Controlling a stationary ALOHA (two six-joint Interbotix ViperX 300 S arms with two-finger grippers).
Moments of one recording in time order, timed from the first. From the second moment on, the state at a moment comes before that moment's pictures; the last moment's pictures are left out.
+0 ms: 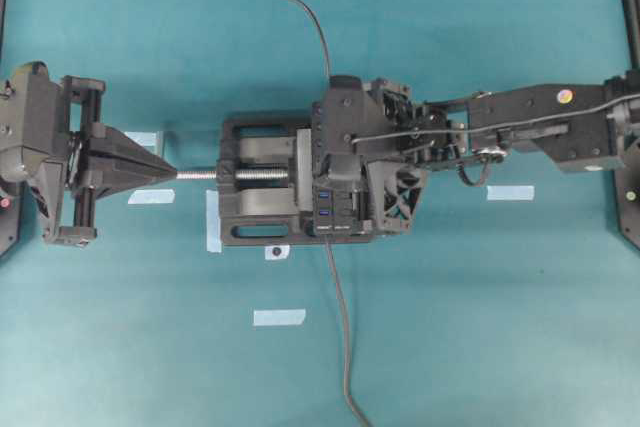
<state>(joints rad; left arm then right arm) 0.00 -0.69 1.07 0.00 0.07 -0.02 -0.02 0.03 0.52 -0.01 0.29 0.02</state>
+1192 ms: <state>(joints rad) 0.00 -0.69 1.07 0.00 0.07 -0.02 0.00 0.06 0.53 0.00 0.29 0.02</state>
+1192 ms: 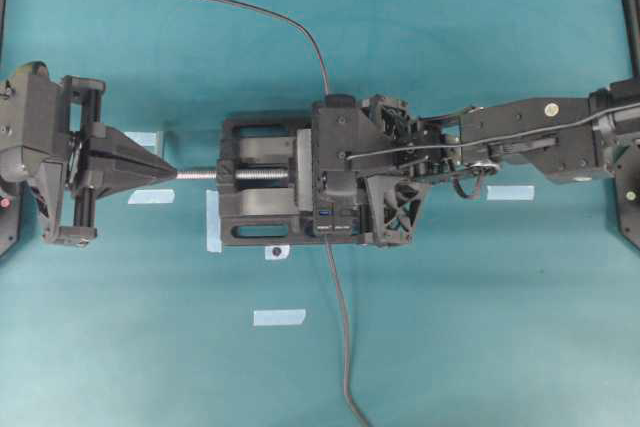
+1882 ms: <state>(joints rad) 0.00 -0.69 1.07 0.00 0.07 -0.02 0.00 0.07 0.53 0.00 0.29 0.02</state>
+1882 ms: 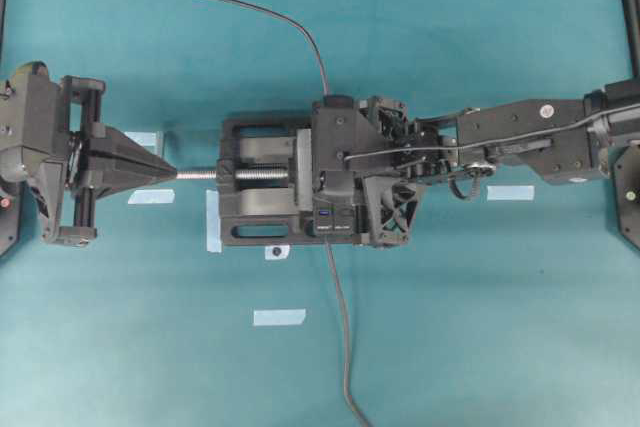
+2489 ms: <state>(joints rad) 0.00 -0.69 1.08 0.00 0.07 -0.02 -0.01 0.06 0.53 0.00 0.37 0.02</state>
